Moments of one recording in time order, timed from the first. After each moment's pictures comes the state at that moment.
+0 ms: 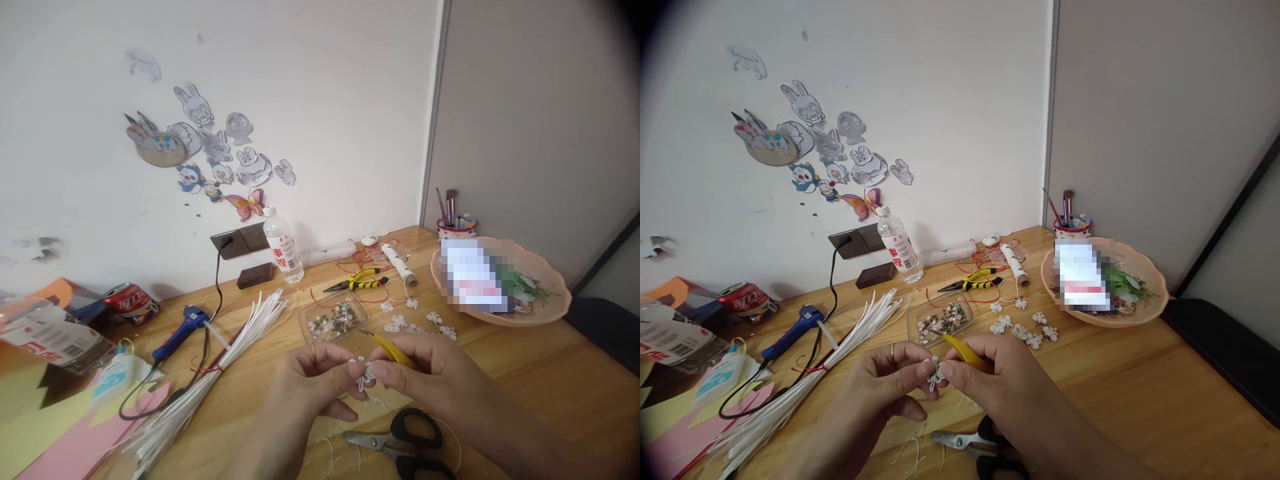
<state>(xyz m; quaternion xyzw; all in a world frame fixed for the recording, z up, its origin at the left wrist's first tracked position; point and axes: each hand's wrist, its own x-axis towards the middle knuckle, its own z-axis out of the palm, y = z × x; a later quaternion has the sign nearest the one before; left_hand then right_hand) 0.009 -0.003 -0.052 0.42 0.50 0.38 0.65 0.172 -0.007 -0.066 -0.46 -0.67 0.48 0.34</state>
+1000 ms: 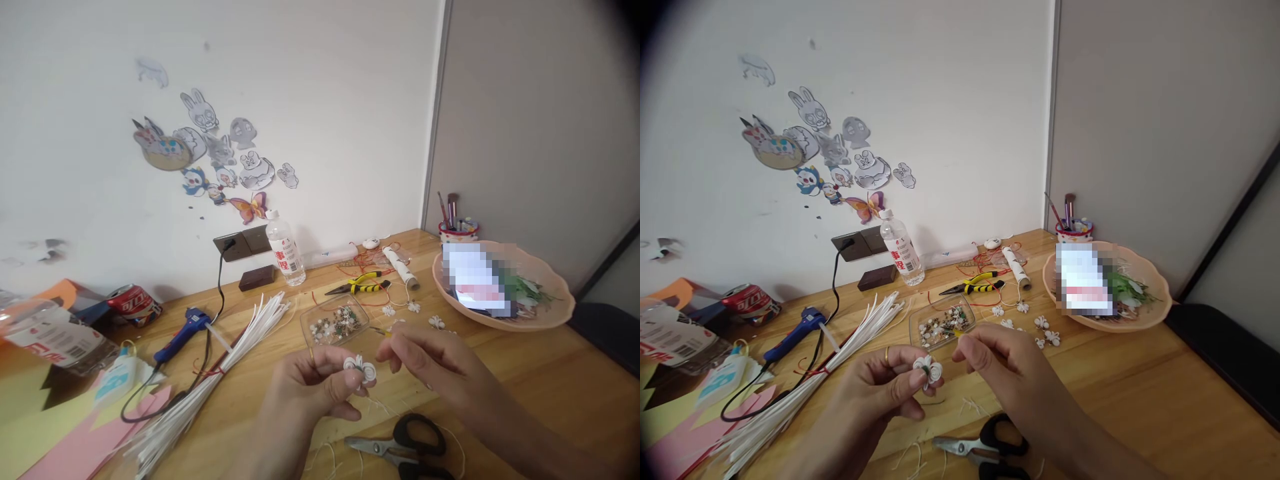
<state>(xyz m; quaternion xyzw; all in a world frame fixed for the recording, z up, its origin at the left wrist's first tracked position) 0.007 -0.007 -0.050 0.42 0.45 0.43 0.66 0.176 -0.003 -0.061 -0.46 -0.68 0.41 0.41</state>
